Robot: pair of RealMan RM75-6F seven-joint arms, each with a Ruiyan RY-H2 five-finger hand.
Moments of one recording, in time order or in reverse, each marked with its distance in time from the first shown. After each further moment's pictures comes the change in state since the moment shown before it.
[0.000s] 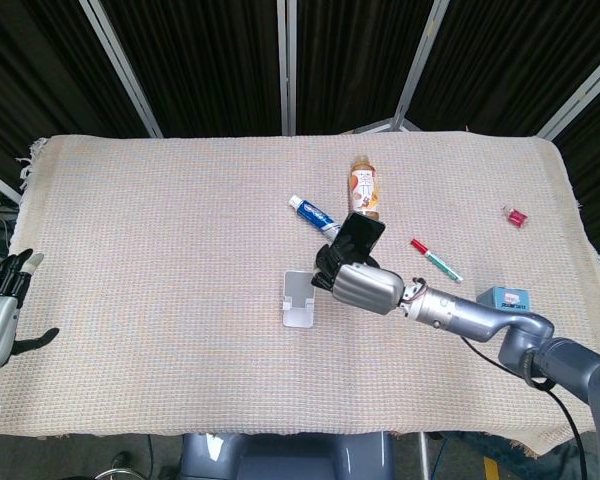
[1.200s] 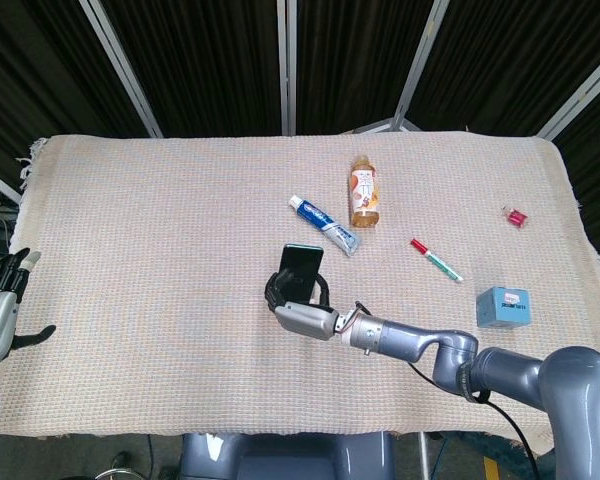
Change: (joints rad) left arm -0.017 -0.015 -0.018 0.019 -0.072 -0.054 0.027; right arm 0.070 -0.156 0.078 -0.147 0.031 -0.353 -0.454
